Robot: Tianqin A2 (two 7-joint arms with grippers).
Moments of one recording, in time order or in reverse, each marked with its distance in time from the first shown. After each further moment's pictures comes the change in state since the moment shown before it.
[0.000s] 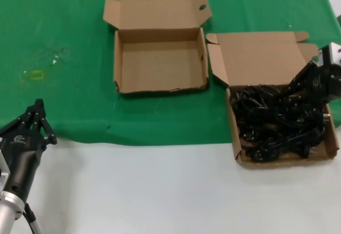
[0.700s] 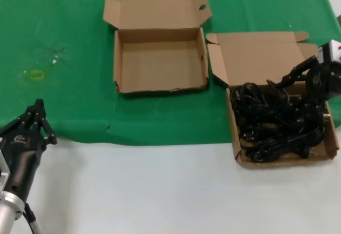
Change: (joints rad) left arm 0.000 0.000 0.000 0.000 0.000 0.000 0.000; right arm 0.020 -0.010 0.002 -0.032 -0.001 0.003 -0.022
